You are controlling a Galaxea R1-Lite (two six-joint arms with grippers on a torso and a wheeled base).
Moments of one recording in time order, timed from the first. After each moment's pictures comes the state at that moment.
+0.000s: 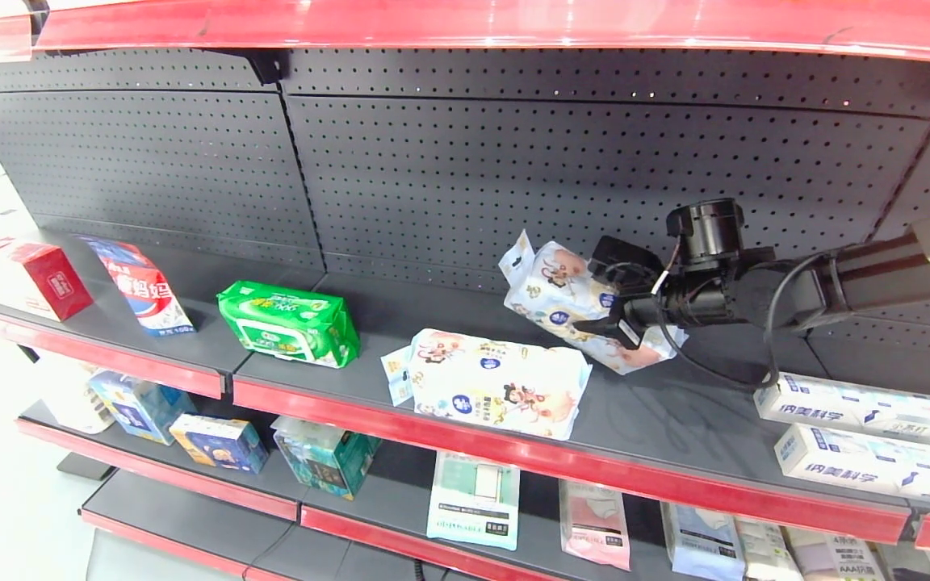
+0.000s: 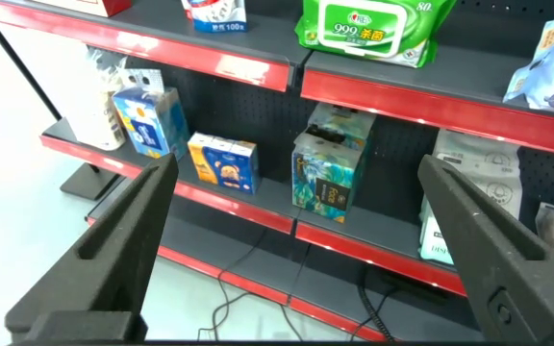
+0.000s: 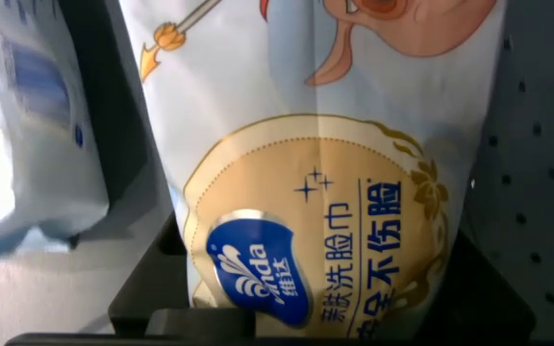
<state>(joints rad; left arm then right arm) 0.10 0.10 0.00 0.00 0.05 0.00 0.26 2.11 -1.36 -0.15 0.33 -0.79</state>
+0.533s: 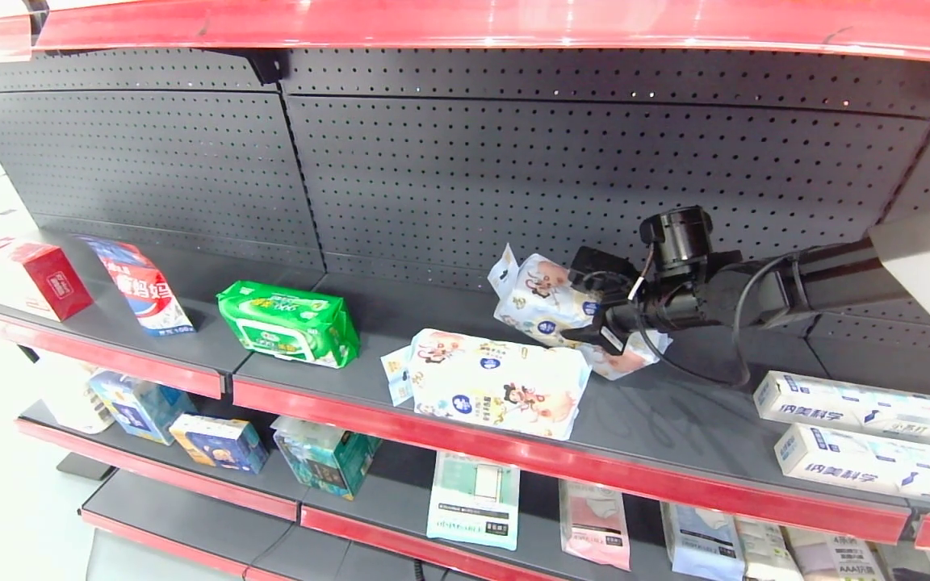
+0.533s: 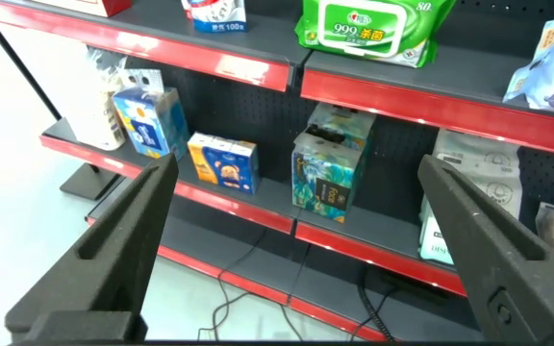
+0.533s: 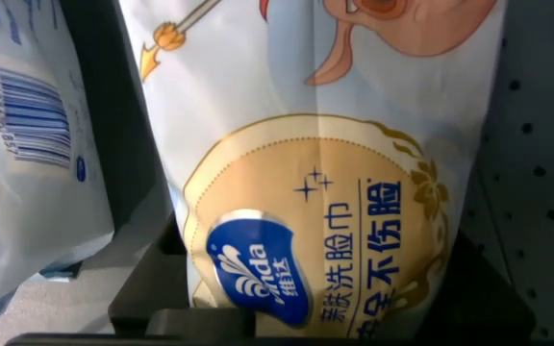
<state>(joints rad) 0.10 0.10 0.00 0.00 0.05 0.00 0.29 2.17 -1.44 -0.08 0.29 -0.80</state>
